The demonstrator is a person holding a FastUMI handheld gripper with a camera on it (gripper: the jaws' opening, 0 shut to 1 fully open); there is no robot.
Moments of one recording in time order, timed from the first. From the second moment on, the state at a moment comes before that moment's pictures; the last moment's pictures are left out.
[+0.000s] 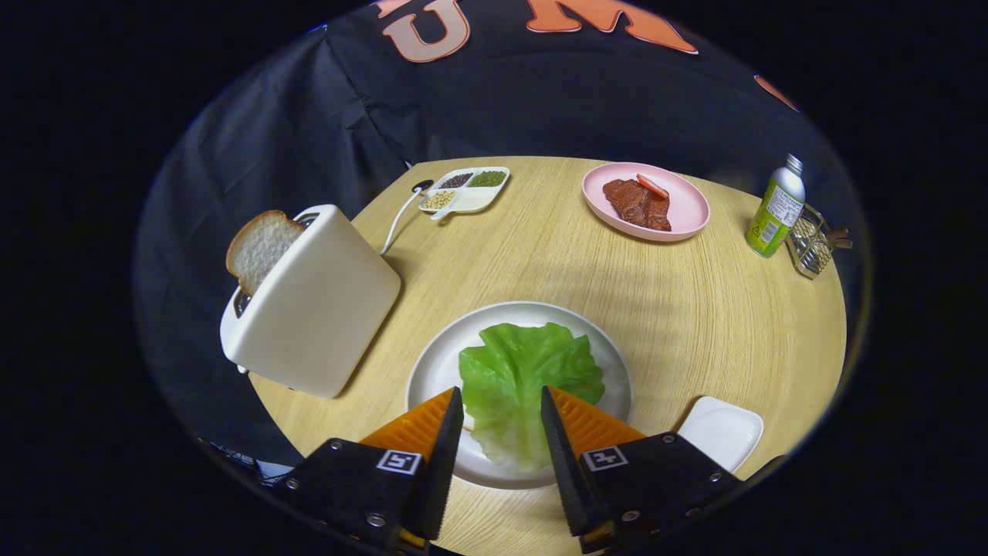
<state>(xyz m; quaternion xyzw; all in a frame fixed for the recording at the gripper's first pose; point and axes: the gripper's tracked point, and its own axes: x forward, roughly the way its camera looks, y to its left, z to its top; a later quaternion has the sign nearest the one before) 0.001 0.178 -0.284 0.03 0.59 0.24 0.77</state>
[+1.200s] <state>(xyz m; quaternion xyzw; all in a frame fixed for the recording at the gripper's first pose) 0.039 0.410 -0.175 0.05 0.60 0.29 0.74</state>
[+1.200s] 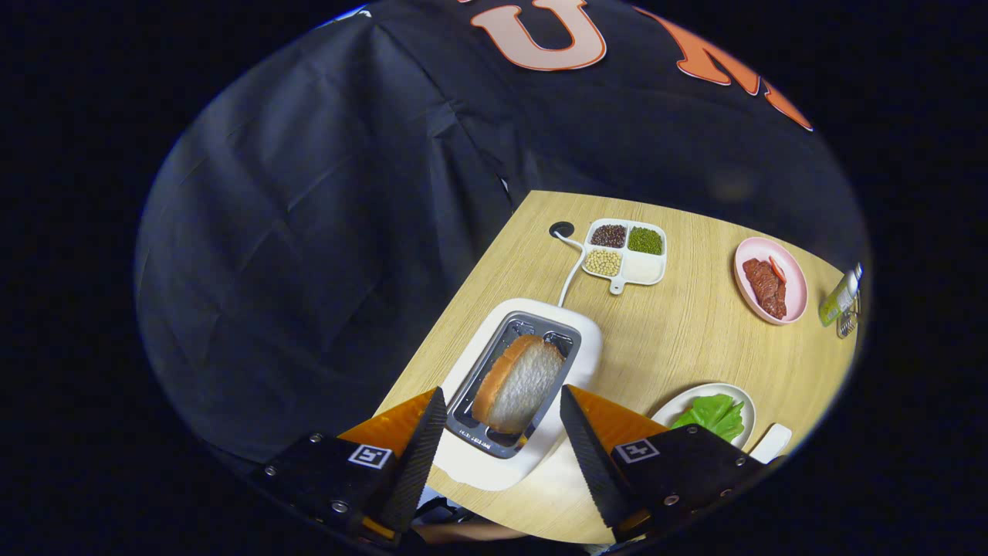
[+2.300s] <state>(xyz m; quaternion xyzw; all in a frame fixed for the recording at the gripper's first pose) 0.058 0.390 -0.167 0.06 0.55 0.26 0.79</state>
